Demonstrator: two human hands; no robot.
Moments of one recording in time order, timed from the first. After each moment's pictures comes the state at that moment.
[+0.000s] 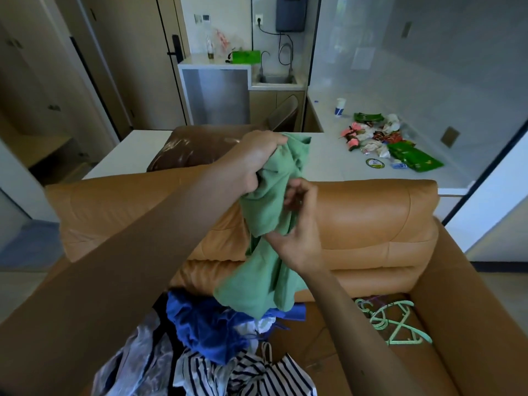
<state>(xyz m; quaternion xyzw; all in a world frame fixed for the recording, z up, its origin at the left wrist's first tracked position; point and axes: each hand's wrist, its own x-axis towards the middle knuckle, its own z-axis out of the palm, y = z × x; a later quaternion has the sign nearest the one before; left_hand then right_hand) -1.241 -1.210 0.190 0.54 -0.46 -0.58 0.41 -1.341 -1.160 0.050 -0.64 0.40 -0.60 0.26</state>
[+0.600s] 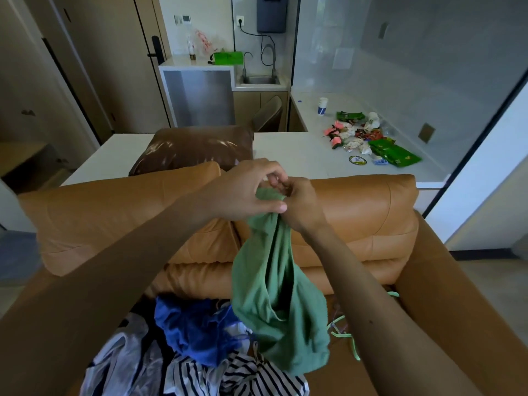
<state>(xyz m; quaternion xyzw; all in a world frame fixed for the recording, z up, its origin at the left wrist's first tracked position) -1.218 -1.201 0.148 0.35 -0.90 -0.16 0.19 -1.380 -1.202 0.072 -0.64 0.52 -0.47 0.33</state>
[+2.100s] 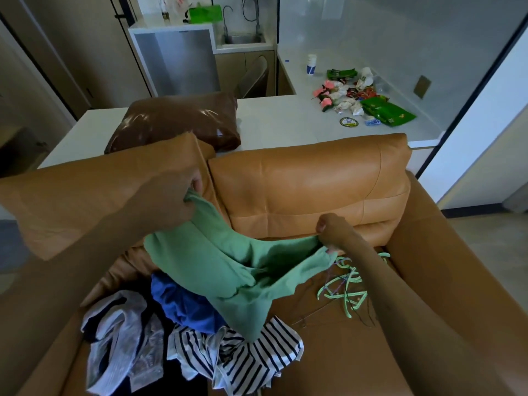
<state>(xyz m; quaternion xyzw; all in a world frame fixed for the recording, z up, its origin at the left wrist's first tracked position) -1.161 -1.193 0.086 0.52 -0.84 -0.12 0.12 -1.511 -1.187 -0.069 -0.57 0.76 -0.07 0.31</state>
